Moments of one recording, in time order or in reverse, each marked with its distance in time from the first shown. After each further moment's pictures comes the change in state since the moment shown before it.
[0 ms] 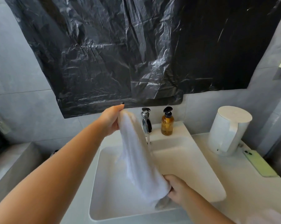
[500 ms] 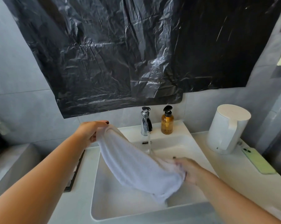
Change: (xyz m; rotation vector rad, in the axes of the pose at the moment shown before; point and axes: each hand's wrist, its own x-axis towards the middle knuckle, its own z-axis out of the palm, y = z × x) left_hand 0.001 -0.030 -0.076 0.169 0.260 -0.030; right_hand -0.038 -0.058 -0.011 -0.086 0.053 -0.200
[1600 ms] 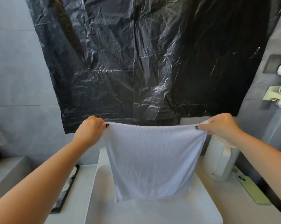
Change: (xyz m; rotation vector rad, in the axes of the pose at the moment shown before) left_hand 0.006 0.037 -0.017 0.856 0.259 0.825; right_hand -0.089 -0.201 -0.052 -0.616 0.537 -0.762
